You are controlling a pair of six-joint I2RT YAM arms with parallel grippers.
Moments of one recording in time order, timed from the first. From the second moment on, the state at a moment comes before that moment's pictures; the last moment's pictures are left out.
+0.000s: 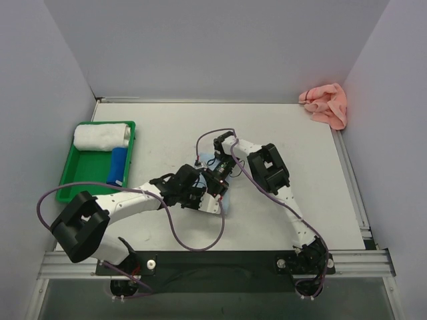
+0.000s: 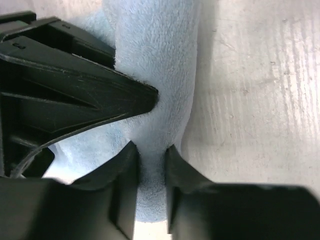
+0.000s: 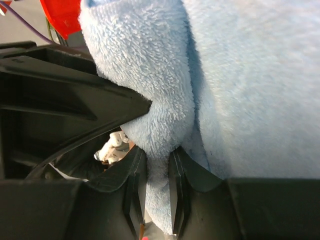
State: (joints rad) left arm -0.81 1.43 0.74 -0.28 0.29 1.01; right arm 0.59 2.60 1.99 -1.59 -1.10 -0.60
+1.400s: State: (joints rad) left arm -0.45 2.52 1.96 -1.59 0.93 0.94; right arm 0.74 1.43 1.25 -0.91 -0.40 -0.40
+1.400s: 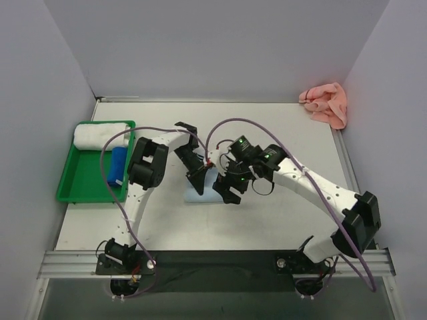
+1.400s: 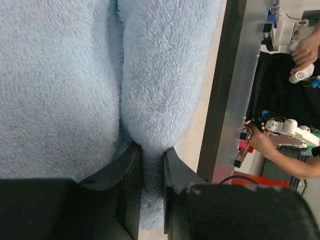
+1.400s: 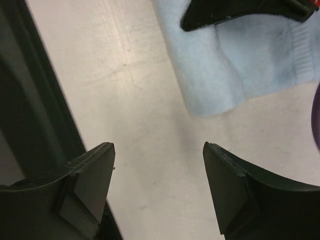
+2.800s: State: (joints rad) left arm 0.14 2.02 1.83 -1.34 1.01 1.01; right arm 0.72 2.06 1.48 -0.87 -0.73 -0.55
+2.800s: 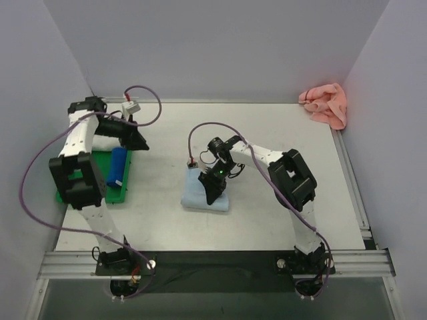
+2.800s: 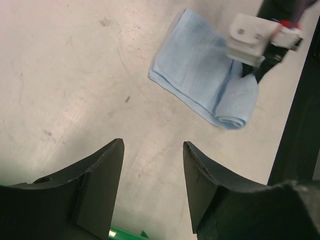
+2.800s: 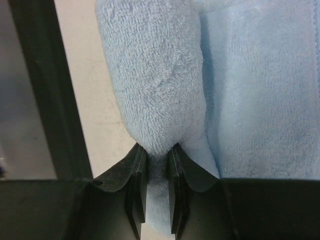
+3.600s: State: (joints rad) left arm -0.63 1.24 0.71 -0.43 0.56 1.03; right arm 0.57 2.54 1.88 -1.42 -1.21 -0.58
